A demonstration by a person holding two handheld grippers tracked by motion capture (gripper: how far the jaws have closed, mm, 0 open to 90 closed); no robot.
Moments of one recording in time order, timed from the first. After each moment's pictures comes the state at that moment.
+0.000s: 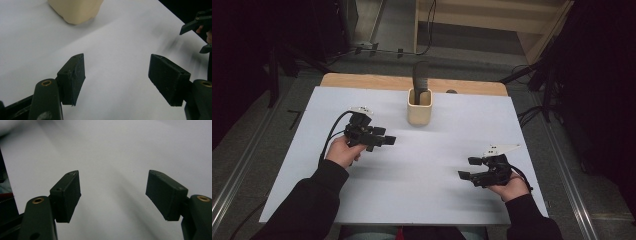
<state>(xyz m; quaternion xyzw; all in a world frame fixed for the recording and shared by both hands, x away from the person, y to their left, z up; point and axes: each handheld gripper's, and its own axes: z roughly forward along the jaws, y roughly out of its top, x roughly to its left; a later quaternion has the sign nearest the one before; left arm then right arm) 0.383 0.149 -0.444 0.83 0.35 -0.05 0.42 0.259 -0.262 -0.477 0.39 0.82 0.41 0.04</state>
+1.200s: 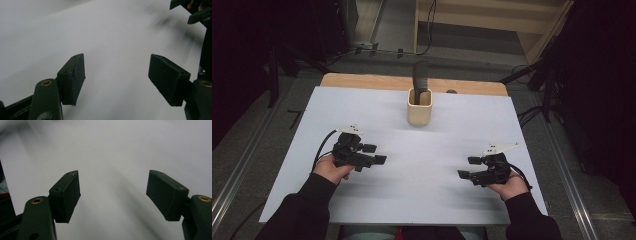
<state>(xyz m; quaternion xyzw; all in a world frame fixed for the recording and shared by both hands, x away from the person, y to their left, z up) 0.332 0.175 -0.453 0.84 0.34 -0.04 0.41 0.263 -0.261 -0.480 0.40 0.82 0.41 0.04</state>
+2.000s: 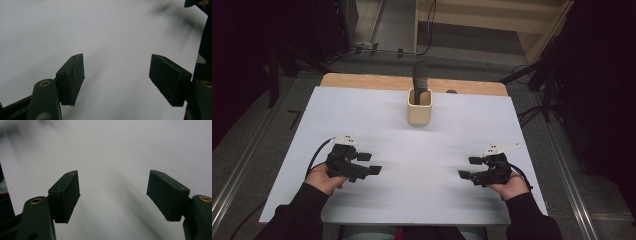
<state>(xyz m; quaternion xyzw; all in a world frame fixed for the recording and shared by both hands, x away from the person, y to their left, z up) 0.307 0.186 -0.456 0.85 0.33 -0.03 0.40 0.263 -0.263 -0.481 0.40 0.82 0.41 0.04</state>
